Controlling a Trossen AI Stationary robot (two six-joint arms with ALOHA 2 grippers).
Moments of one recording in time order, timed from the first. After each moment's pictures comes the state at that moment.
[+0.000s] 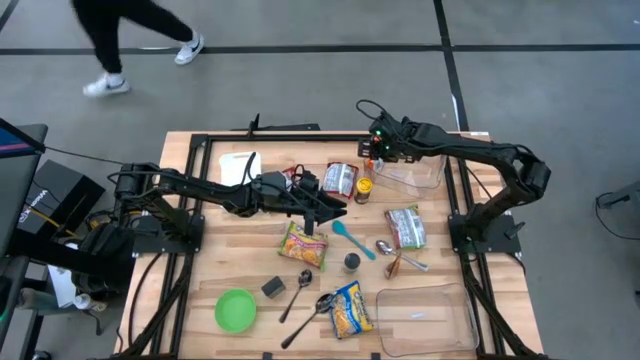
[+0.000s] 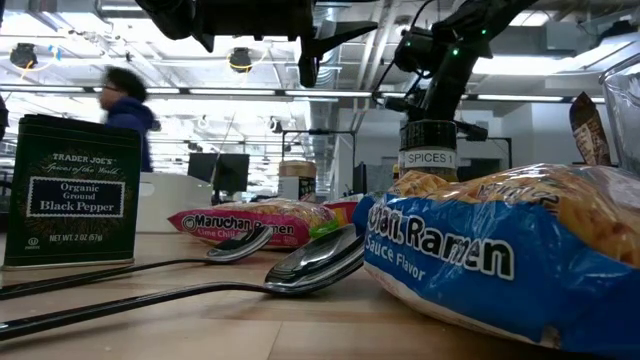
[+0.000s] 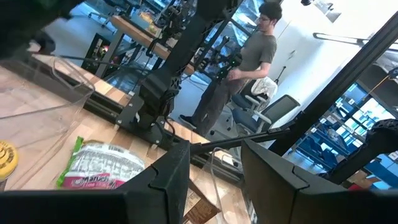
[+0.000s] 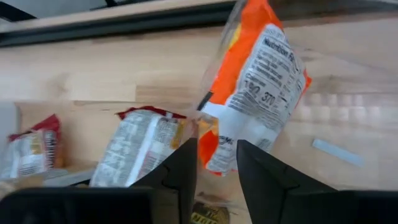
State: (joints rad) left arm 0.02 1.59 0.91 0.67 0.10 -0.58; right arm -0.54 1.52 1.16 -0.68 0.18 0.98
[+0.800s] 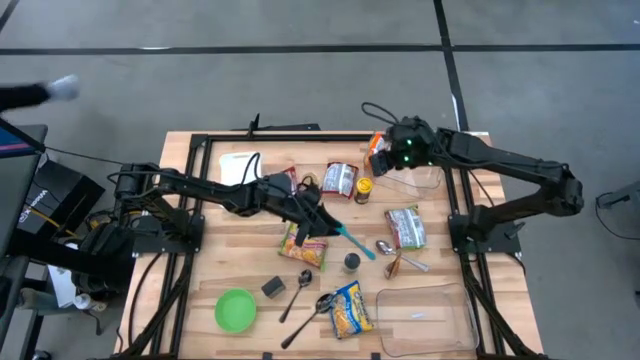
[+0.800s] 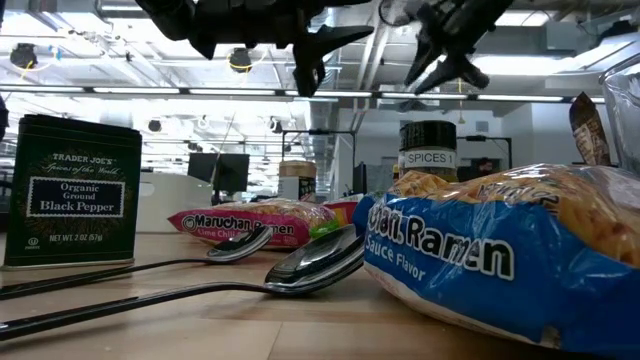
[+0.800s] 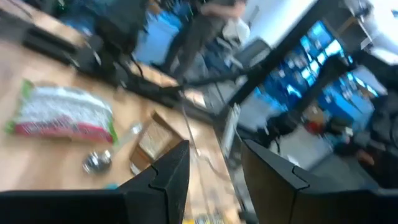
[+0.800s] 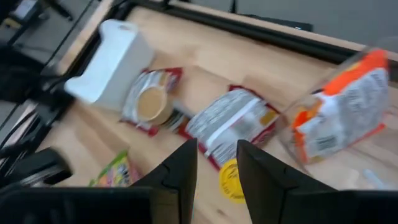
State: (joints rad) left arm 0.02 1.59 0.91 0.53 0.38 -0.54; right arm -0.35 1.22 1.16 -0.68 0.10 0.67
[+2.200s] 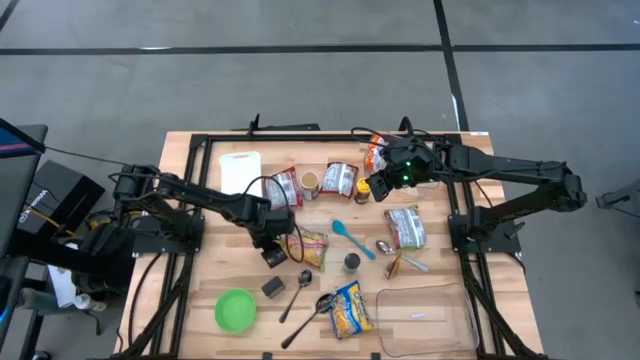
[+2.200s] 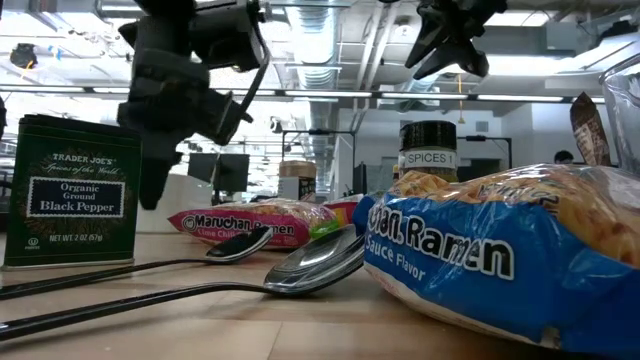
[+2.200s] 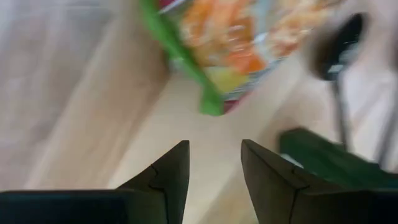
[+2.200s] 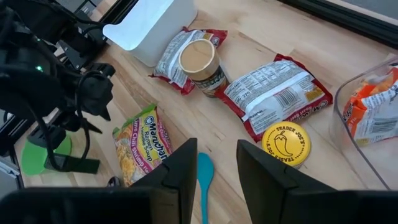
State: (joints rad) left arm -0.09 1.59 0.91 -0.68 0.22 -0.67; right arm -0.18 1.22 1.16 -0.70 0.11 0.65
